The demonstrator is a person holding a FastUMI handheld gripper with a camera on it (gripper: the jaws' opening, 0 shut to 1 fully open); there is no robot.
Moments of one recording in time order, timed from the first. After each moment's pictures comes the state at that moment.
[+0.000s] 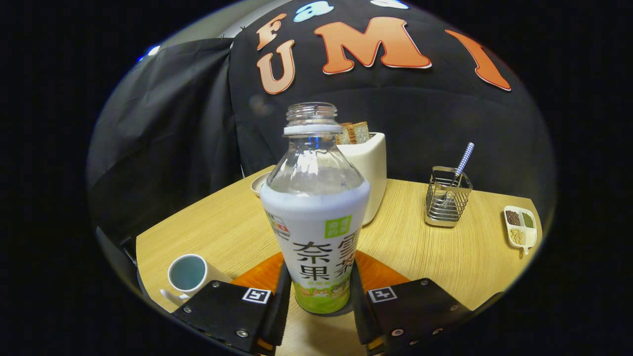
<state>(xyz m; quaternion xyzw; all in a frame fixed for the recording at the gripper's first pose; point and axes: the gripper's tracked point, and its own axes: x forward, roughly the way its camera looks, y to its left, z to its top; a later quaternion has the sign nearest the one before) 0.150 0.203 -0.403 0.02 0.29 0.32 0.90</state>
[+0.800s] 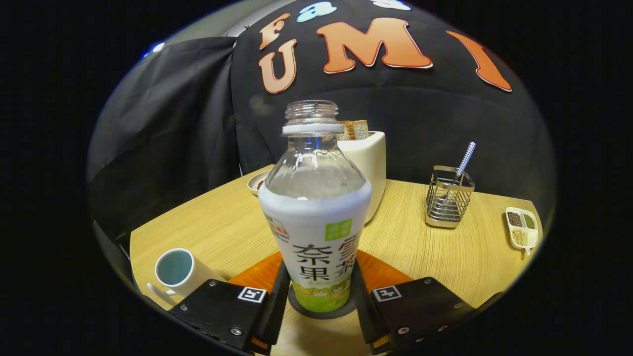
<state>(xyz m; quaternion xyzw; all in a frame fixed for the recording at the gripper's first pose) 0.154 0.202 -0.415 0.01 0.28 0.31 0.91</state>
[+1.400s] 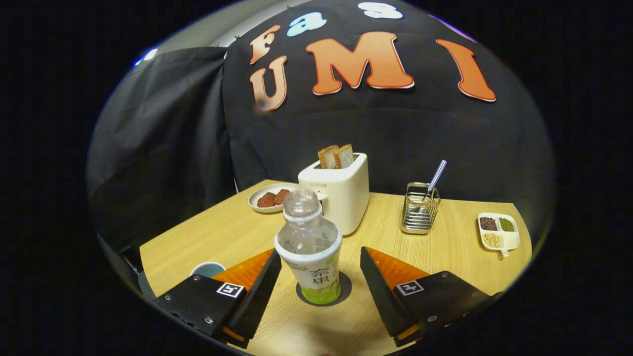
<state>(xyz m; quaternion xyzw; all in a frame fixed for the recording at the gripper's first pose) 0.130 0.164 -0.324 0.04 0.25 0.28 0.93</state>
